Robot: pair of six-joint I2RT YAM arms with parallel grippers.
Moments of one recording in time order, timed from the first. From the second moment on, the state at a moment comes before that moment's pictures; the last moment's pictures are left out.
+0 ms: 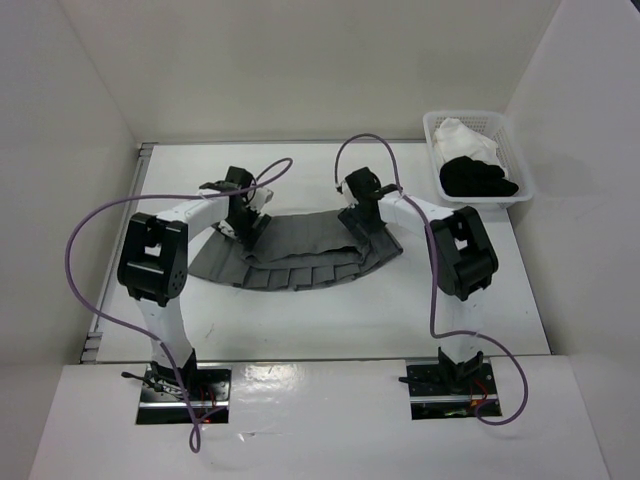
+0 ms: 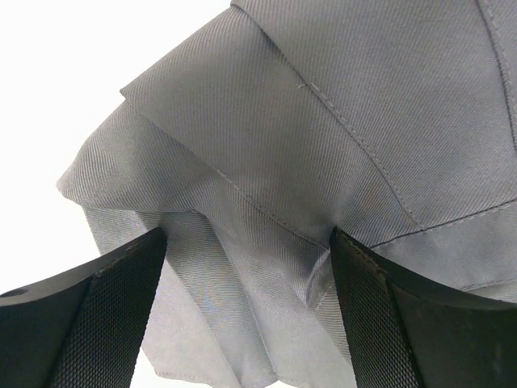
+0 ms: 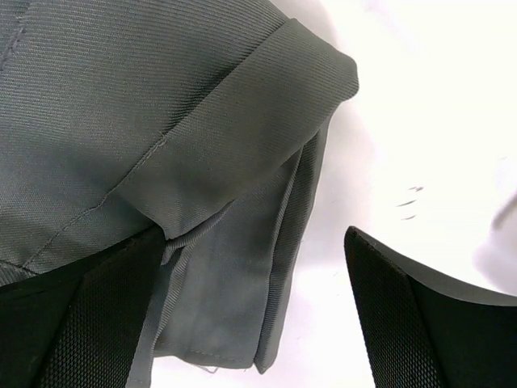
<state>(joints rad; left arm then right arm) -0.23 1.89 1.30 -0.64 -0.04 0.26 0.46 1.96 1.36 -0.51 0.27 -0.29</state>
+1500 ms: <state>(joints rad) 0.18 1.98 1.58 -0.83 0.59 0.63 0.02 1.39 1.24 -0.87 -0.36 -0.48</state>
